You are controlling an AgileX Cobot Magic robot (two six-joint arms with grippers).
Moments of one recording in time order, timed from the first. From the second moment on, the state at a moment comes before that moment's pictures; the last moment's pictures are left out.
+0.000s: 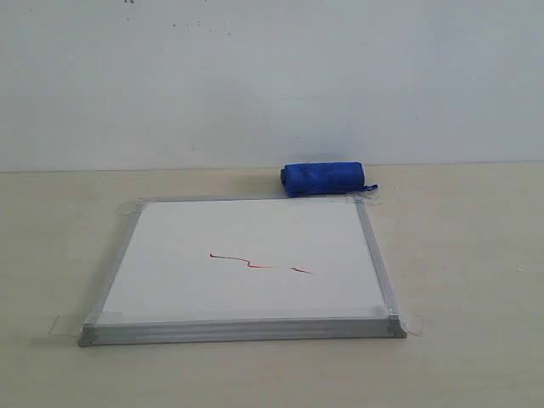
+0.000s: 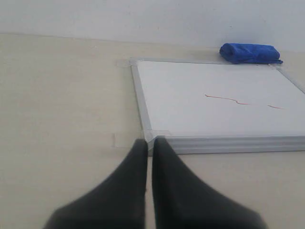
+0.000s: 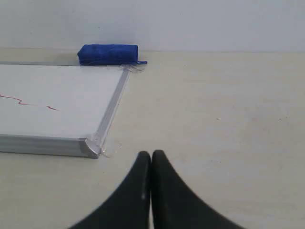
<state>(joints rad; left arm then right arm) -0.04 0.00 0.00 0.03 0.37 -0.16 0.12 0.00 0.00 0.10 0.34 -0.07</state>
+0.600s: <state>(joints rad) -0.04 0.00 0.00 0.03 0.37 -0.16 0.12 0.00 0.00 0.10 0.06 -0.07</state>
